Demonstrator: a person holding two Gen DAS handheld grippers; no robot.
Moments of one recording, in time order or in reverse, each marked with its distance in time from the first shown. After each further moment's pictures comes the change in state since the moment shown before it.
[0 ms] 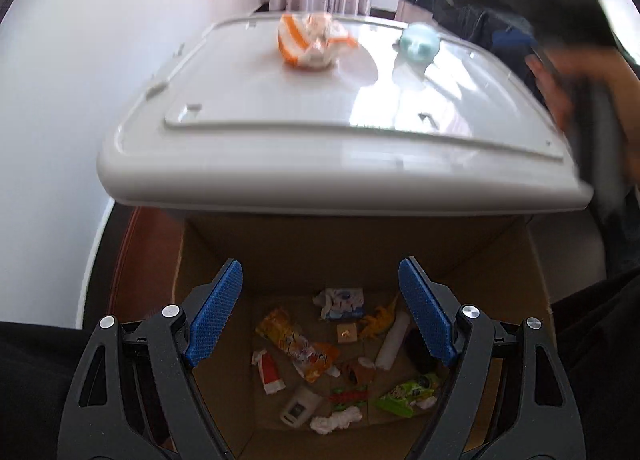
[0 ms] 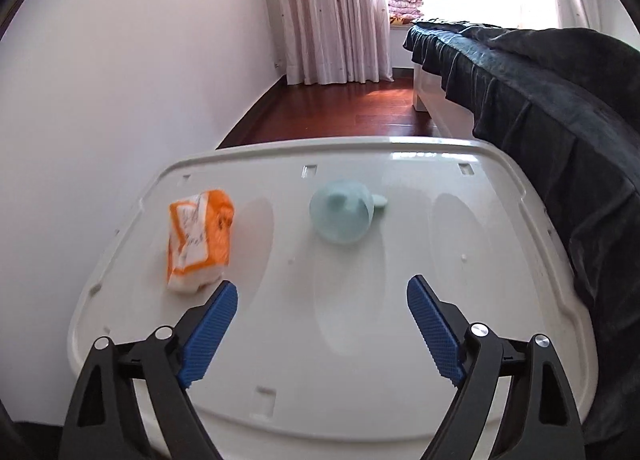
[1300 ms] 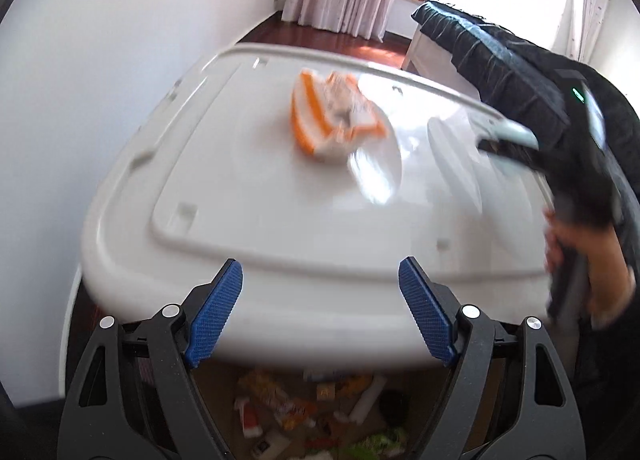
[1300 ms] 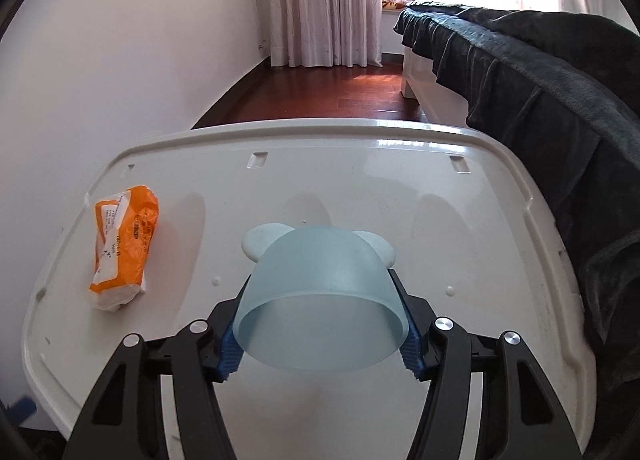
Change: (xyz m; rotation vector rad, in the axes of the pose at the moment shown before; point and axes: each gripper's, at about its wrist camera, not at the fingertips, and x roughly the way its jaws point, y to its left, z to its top) left arm 0.017 0.018 0.121 -0.112 -0.073 -0.040; right arm 0.030 -0.047 -0.002 -0.011 0.055 -0.017
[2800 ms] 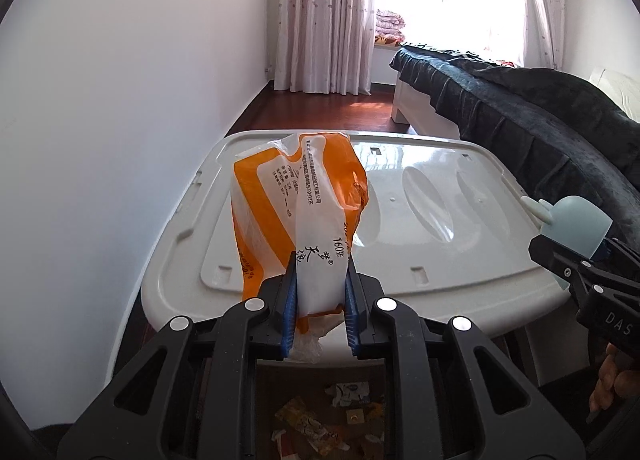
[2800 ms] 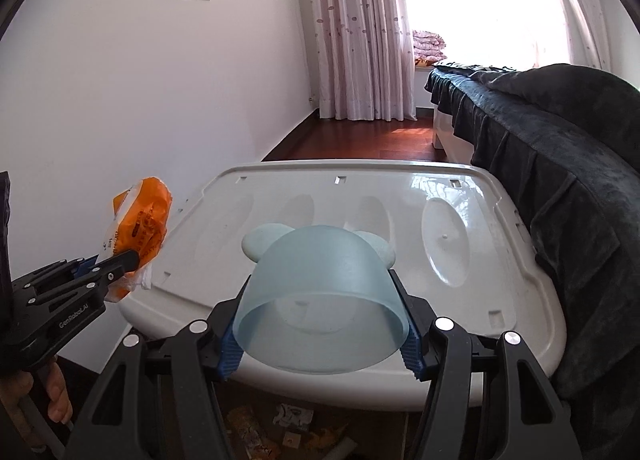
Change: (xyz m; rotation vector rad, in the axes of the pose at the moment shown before) left arm -0.090 -0.026 -0.028 0.144 -0.217 0.063; right arm -0.183 0.045 -0.111 -0.066 -0.189 0.133
